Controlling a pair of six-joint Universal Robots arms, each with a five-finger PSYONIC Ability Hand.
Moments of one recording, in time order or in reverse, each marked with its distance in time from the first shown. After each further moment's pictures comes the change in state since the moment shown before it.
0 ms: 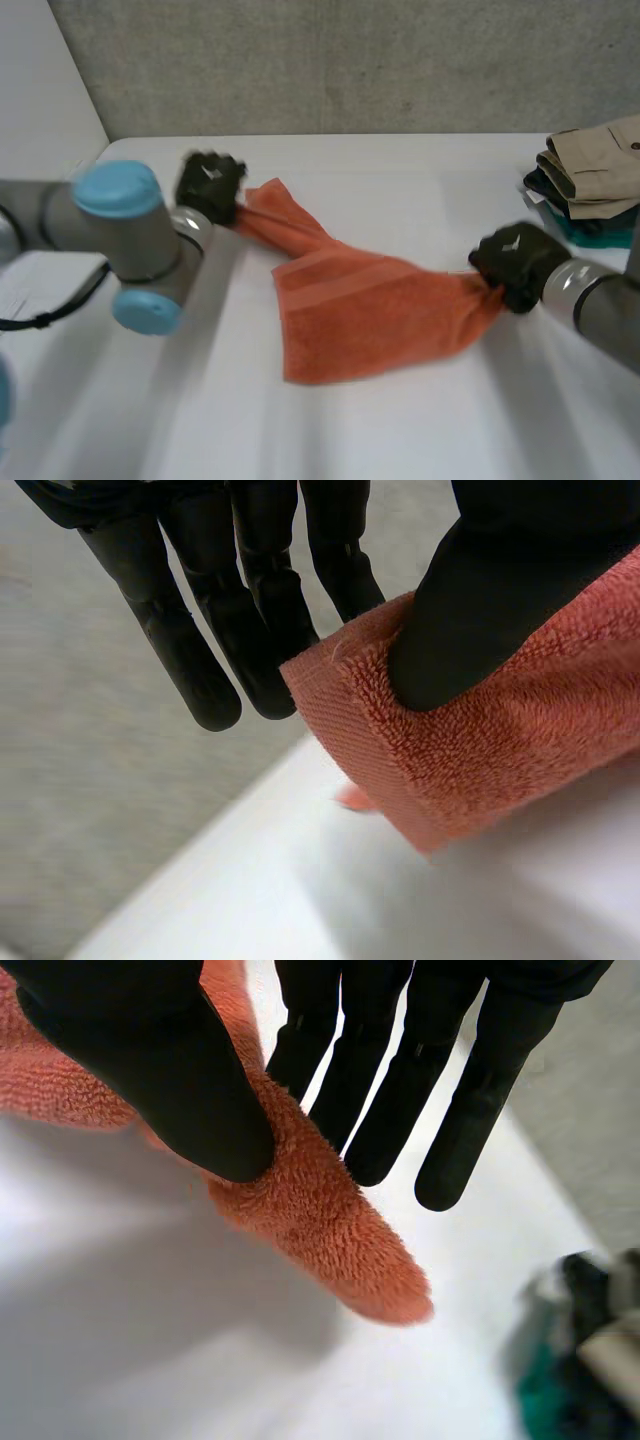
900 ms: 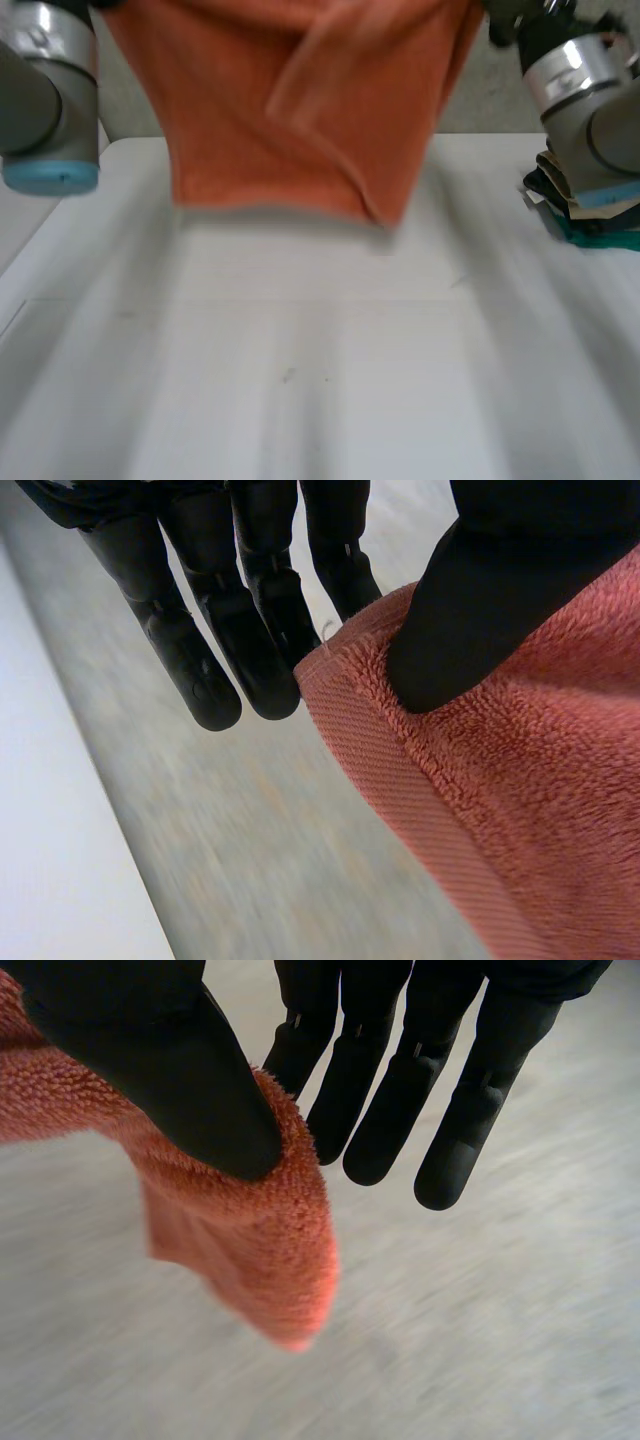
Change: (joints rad) left arm 0.111 0.244 0.214 0.218 -0.043 -0.105; right arm 0.052 0.241 -0.554 -0.839 -0.165 0.083; left_hand 0.001 0.002 0.003 0.001 0.000; right_hand 0.000 0.000 0.004 0.002 0.025
